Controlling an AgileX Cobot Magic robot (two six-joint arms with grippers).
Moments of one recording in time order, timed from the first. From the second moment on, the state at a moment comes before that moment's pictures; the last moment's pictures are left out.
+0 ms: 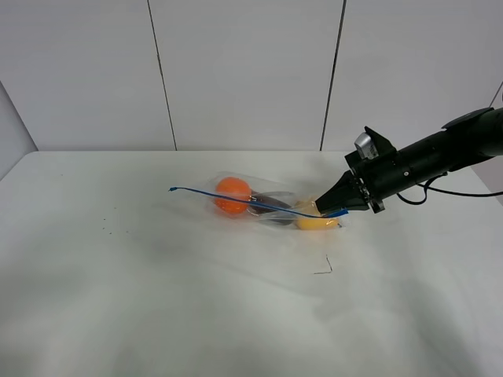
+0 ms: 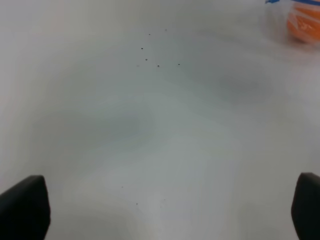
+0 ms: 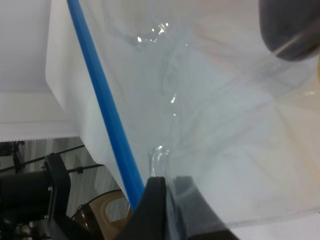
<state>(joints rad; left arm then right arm) 0.10 -0.01 -0.49 -0.02 1.06 0.05 -0.03 2.02 -1.23 1.12 1.21 -0.92</state>
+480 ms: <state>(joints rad) 0.10 -0.01 -0.49 0.00 1.06 0.01 -0.03 2.02 -1.23 1.12 1.21 -0.92</state>
